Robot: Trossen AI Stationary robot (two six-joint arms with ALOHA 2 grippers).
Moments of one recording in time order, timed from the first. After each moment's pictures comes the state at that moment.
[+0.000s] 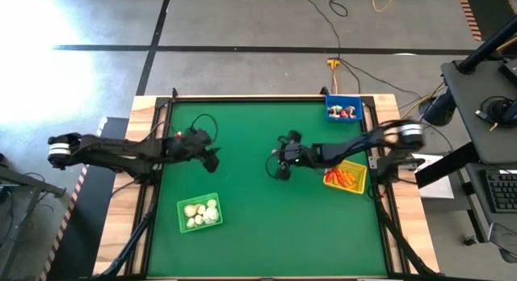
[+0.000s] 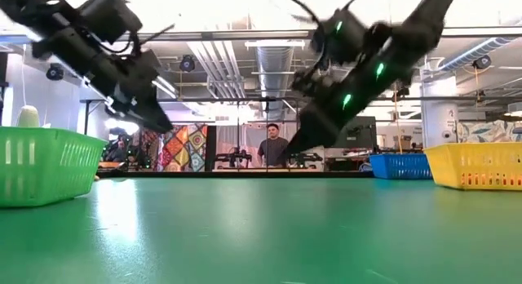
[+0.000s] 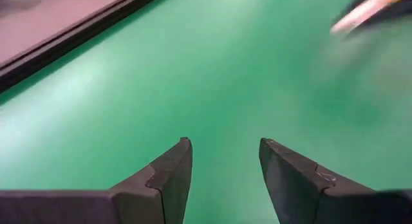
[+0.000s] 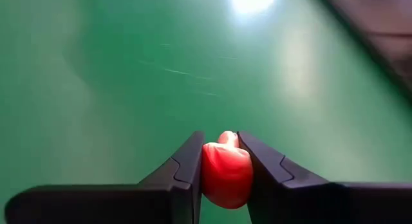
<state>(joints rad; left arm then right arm) 0.14 0.99 0.39 -0.08 -0.37 -0.35 -0.07 1.76 0.79 0.31 0.34 -0.05</state>
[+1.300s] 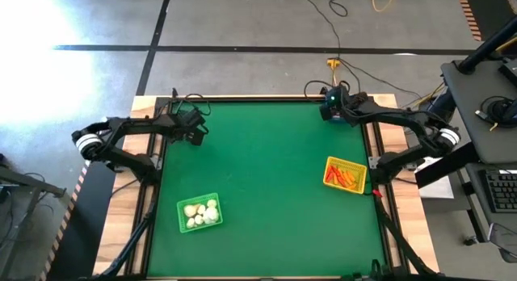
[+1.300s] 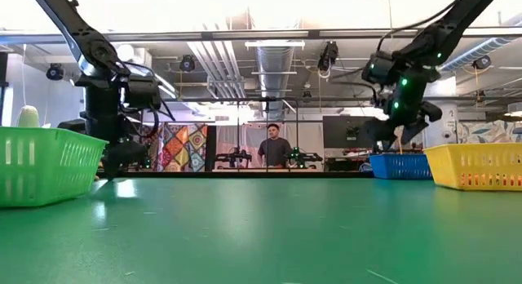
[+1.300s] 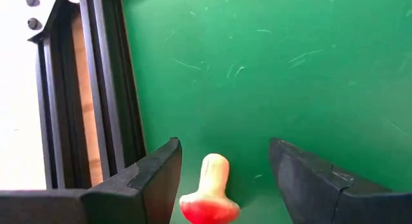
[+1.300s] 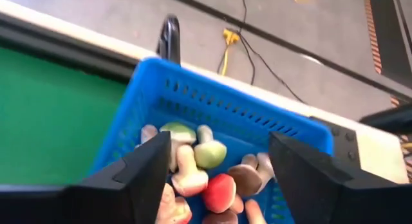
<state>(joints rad) 0.74 1.38 0.54 -0.53 -0.53 -0.49 -0.84 1.40 0.71 -0.25 0.57 0.22</state>
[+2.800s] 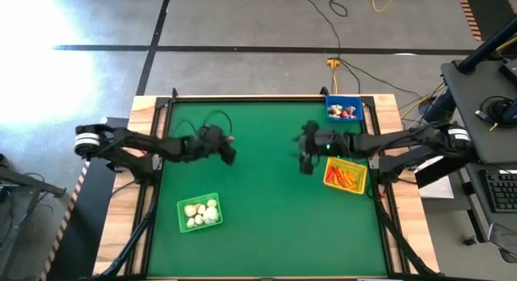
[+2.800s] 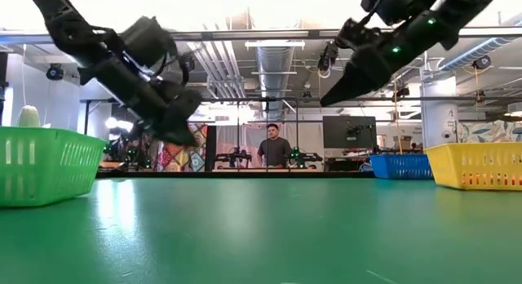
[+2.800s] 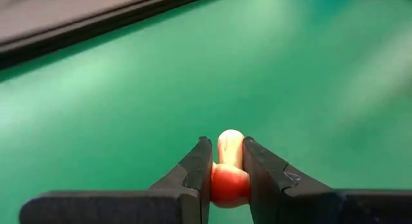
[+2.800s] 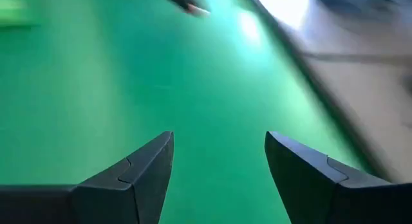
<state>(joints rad) 0.22 1.37 0.47 0.22 -0.44 -0.50 -0.15 1.25 0.63 0.08 0.18 -0.14</state>
